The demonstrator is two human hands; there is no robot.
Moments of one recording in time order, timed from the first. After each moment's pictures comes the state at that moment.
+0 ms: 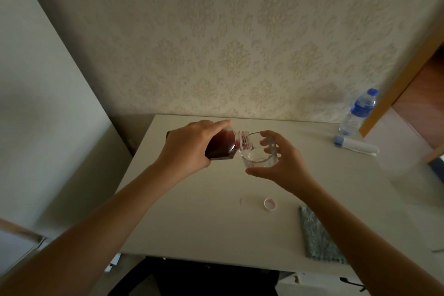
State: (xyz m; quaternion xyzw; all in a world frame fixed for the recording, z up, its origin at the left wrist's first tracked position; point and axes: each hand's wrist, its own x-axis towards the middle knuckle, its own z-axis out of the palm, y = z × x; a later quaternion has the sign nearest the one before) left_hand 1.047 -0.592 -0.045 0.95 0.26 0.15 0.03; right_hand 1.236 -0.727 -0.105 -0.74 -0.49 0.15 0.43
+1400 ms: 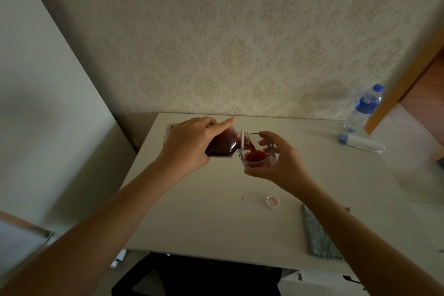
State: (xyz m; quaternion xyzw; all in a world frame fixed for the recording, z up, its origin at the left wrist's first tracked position) left_hand 1.049 -0.591 -0.048 0.96 0.23 0.15 -0.05; right_hand 1.232 -0.725 -0.109 -0.74 -0.49 0.17 0.42
